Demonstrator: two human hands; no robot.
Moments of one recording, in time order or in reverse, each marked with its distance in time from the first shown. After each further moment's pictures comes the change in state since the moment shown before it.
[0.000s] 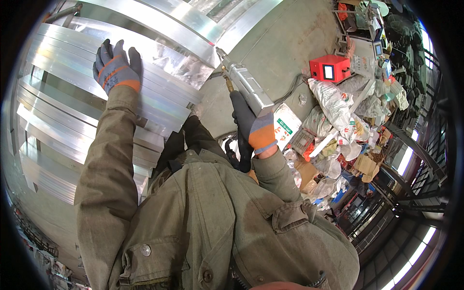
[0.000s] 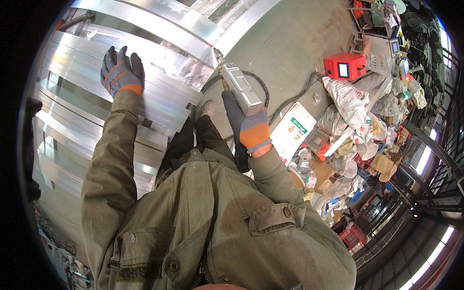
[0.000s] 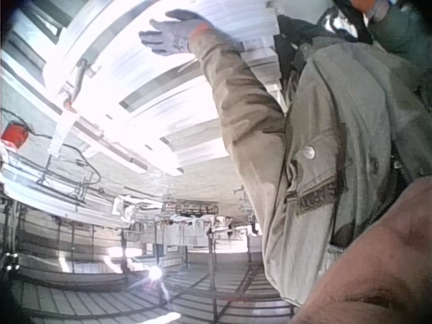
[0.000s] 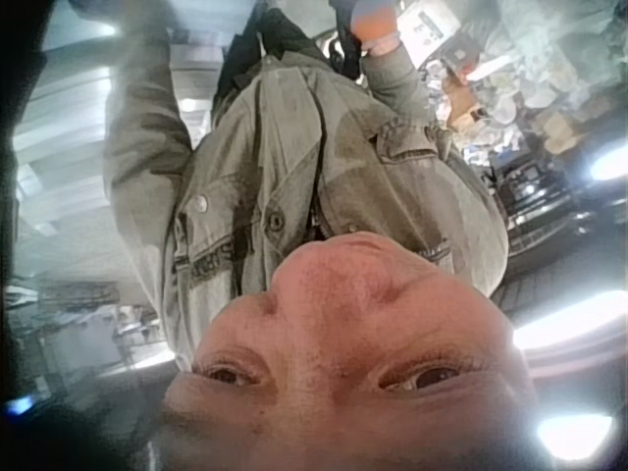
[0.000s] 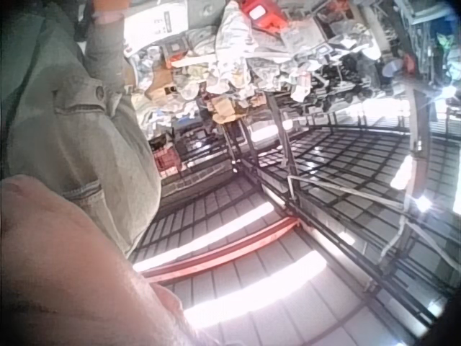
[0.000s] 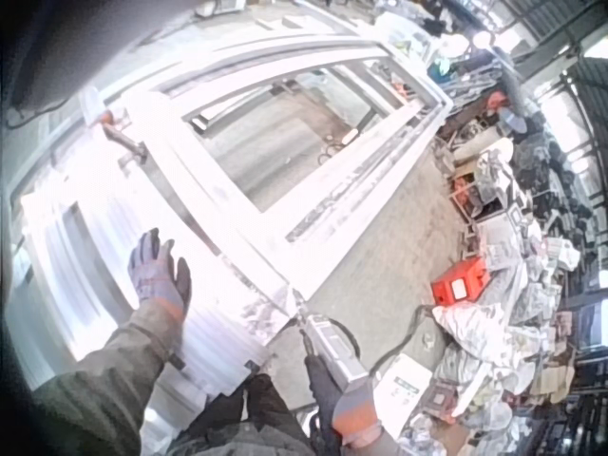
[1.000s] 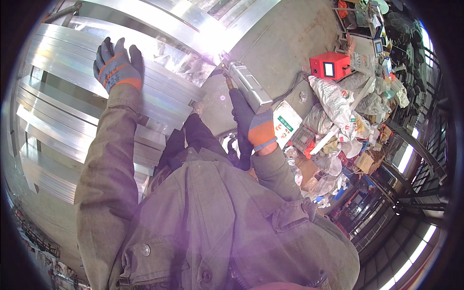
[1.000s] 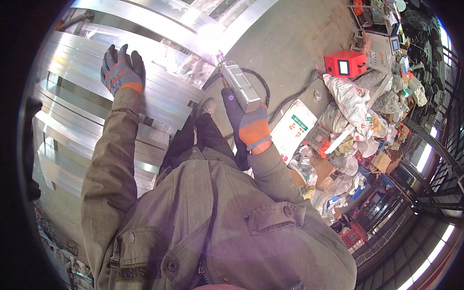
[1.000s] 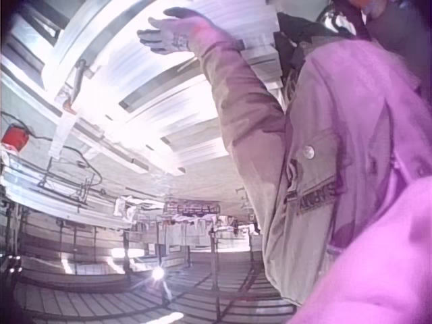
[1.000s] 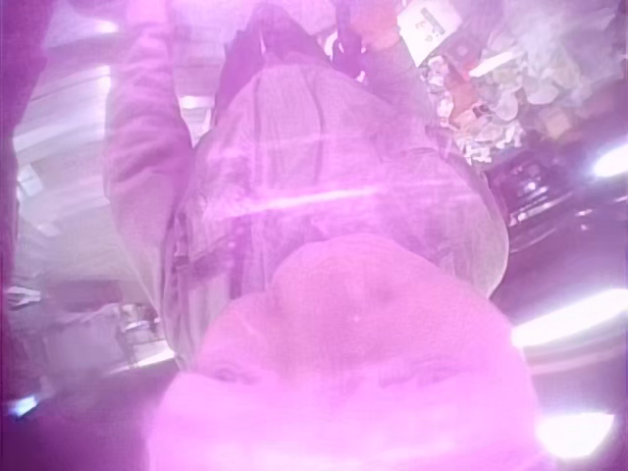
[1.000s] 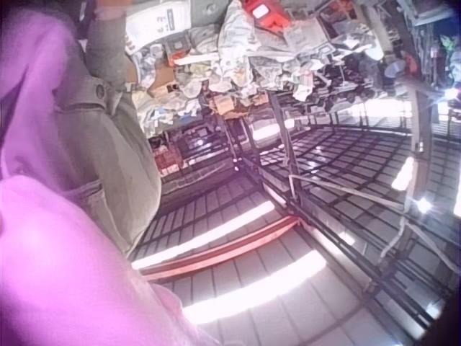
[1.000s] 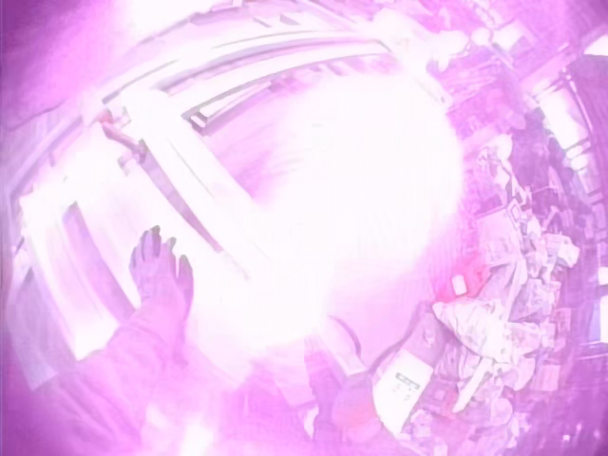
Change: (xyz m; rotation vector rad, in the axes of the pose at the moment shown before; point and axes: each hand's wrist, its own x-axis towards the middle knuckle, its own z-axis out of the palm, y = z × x) left_hand -0.001 0.002 -0.002 0.070 -0.008 0.004; right_hand 0.000 -0.006 0.008 -0.088 0.019 0.089
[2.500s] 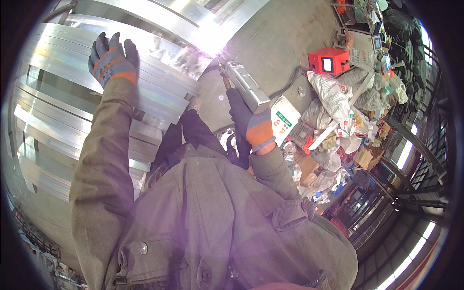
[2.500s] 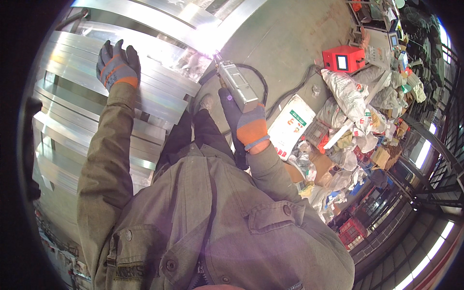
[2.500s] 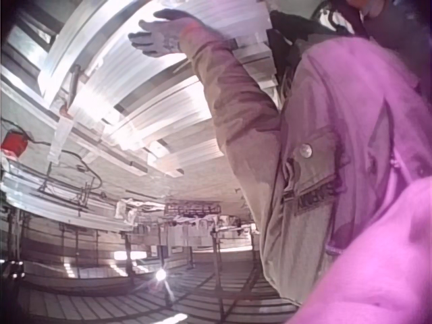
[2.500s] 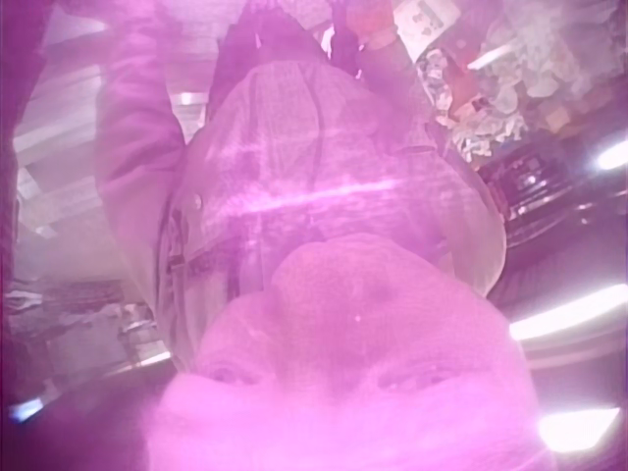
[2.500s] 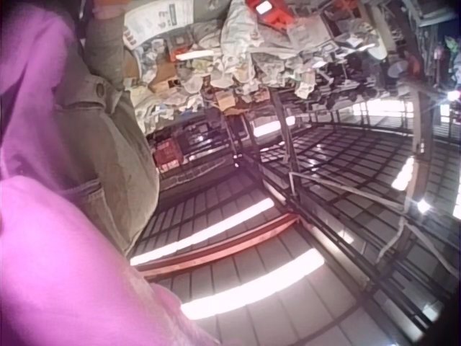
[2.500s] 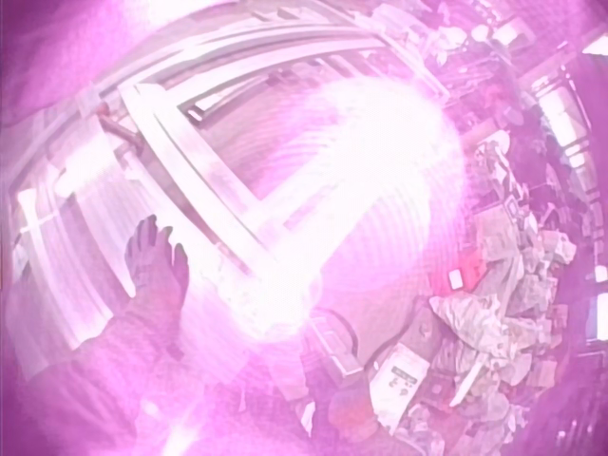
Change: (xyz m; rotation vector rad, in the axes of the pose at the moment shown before) left_hand 0.000 -0.004 0.006 -0.047 0.012 -0.005; right_hand -0.014 0.070 -0.015 -0.084 -0.040 -0.204
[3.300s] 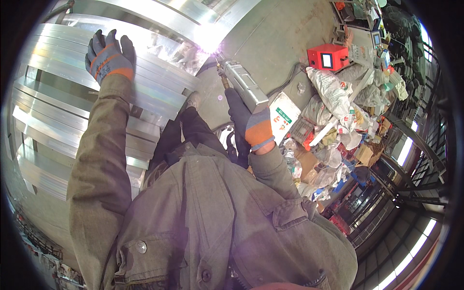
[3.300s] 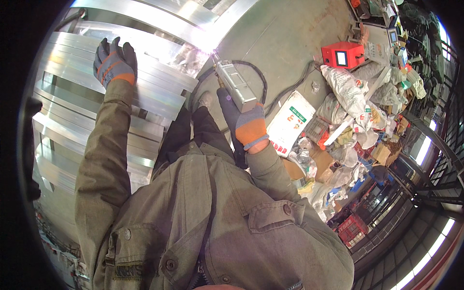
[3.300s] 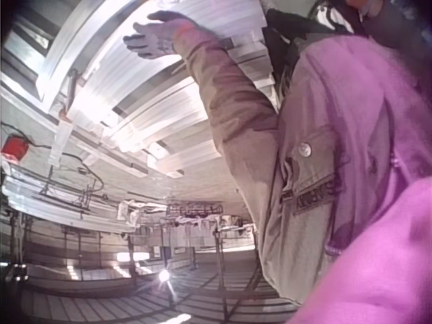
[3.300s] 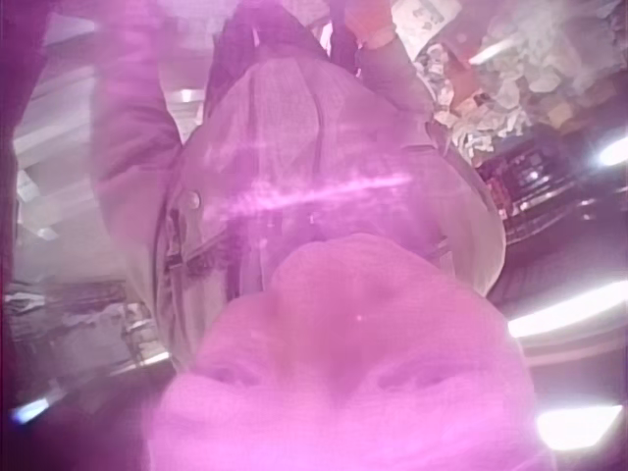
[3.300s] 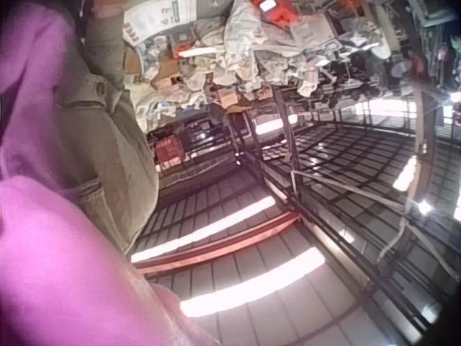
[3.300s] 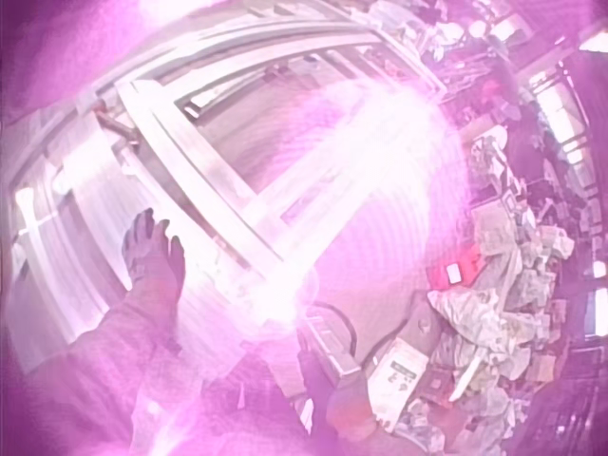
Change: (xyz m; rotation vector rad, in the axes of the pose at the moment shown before) left_hand 0.000 -0.001 0.001 0.074 -0.034 -0.023; right_hand -0.017 0.050 0.000 -0.385 -0.047 -0.188
